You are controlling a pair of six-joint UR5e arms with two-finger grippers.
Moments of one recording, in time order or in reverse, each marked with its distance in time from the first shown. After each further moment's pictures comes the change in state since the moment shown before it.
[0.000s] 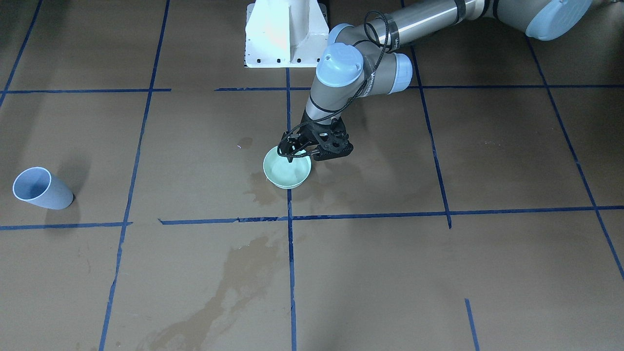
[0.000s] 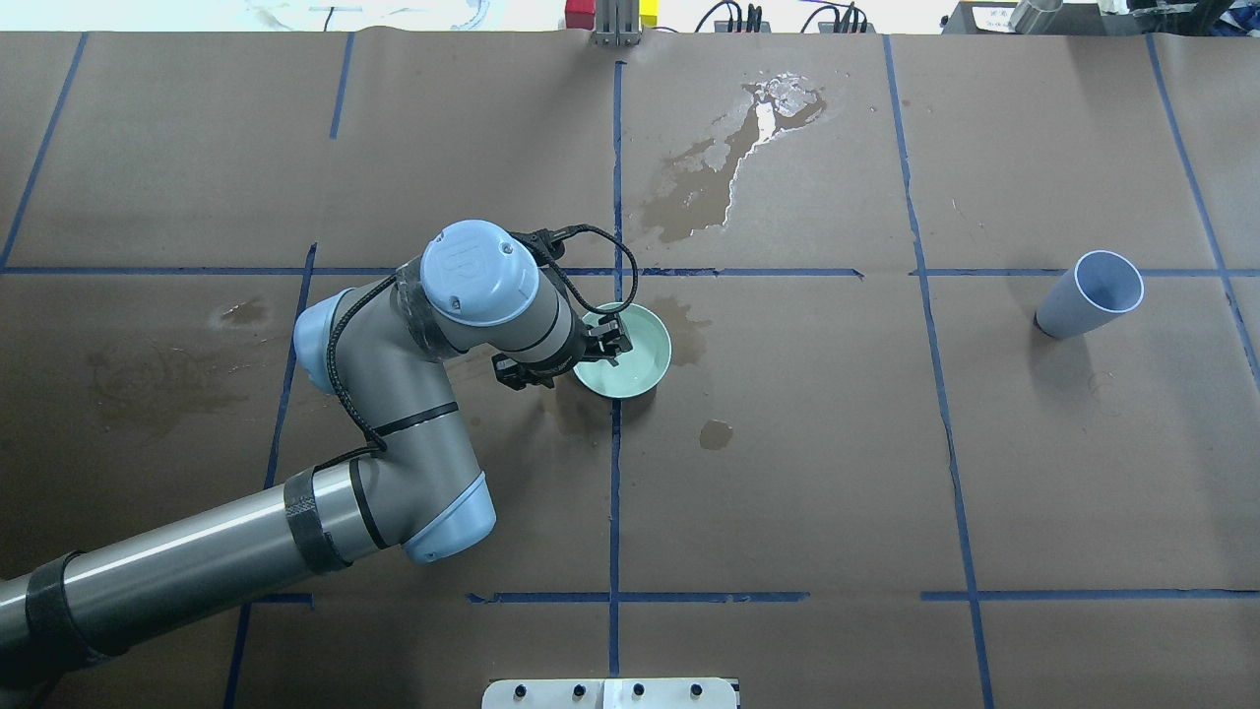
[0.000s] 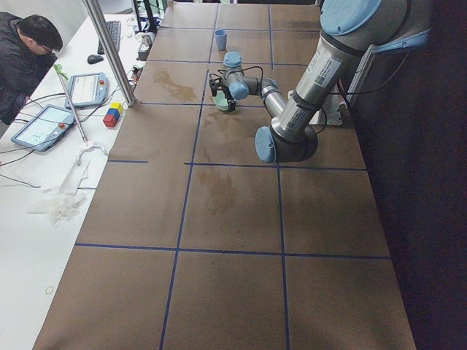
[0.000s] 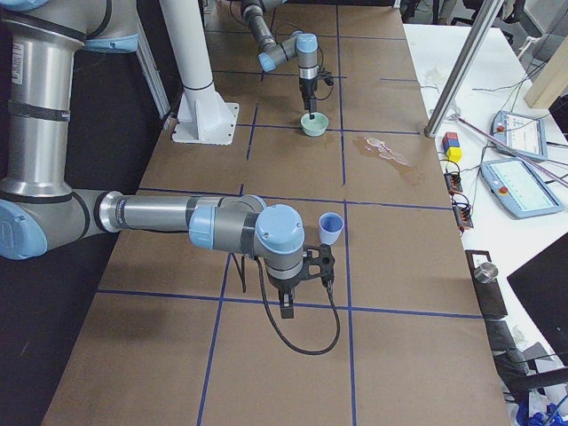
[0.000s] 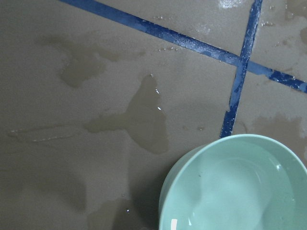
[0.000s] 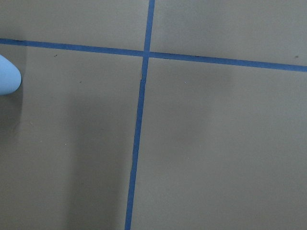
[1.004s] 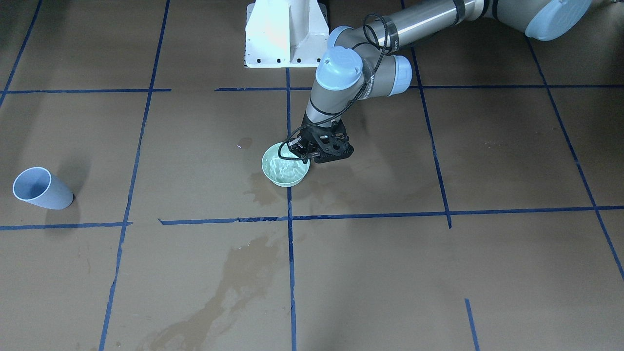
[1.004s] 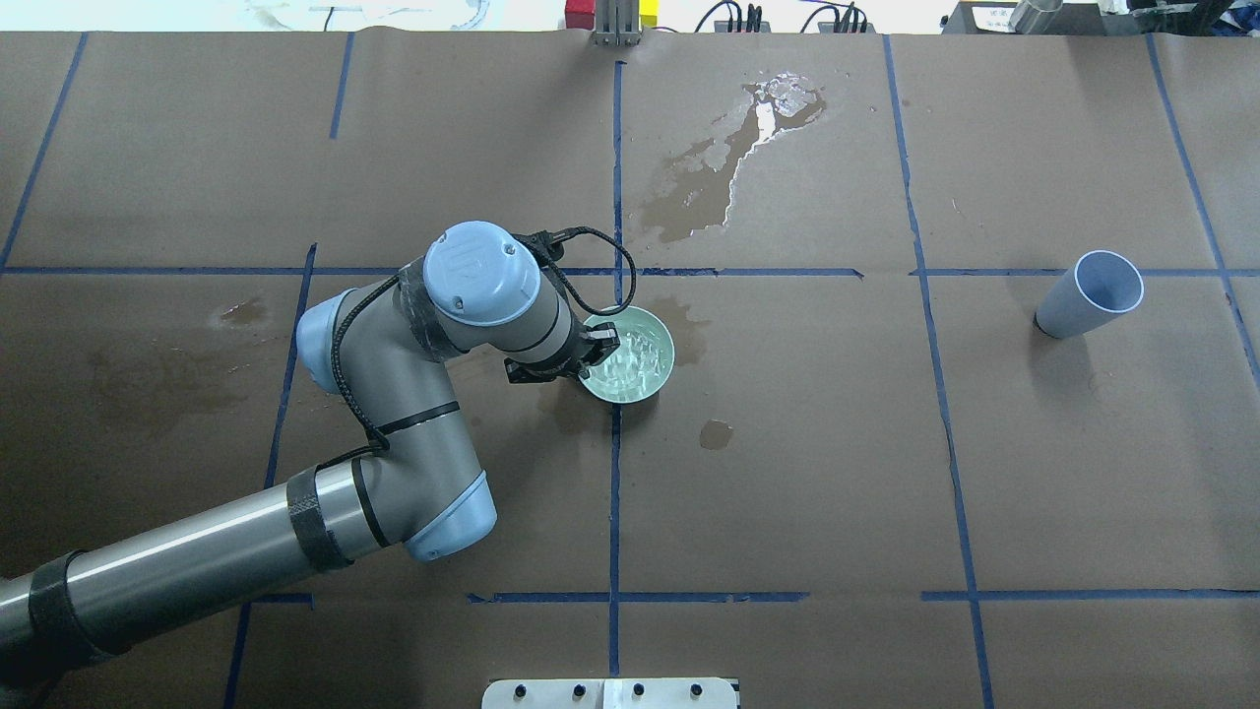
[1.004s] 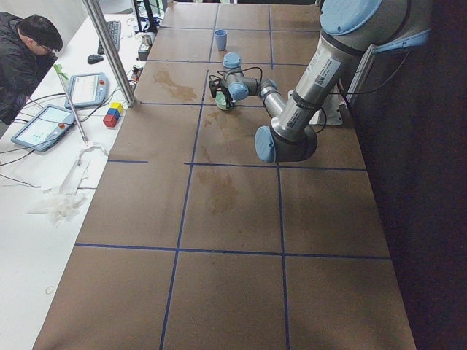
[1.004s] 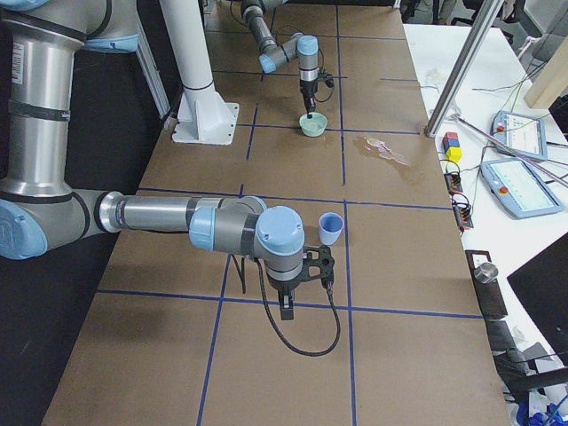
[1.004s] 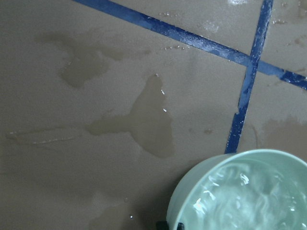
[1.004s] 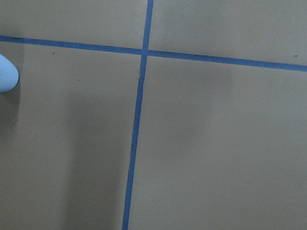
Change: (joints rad) left arm -0.005 0.000 0.006 0.004 -0.001 0.007; right arm 0.000 0.000 -0.003 0.002 -0.004 -0.005
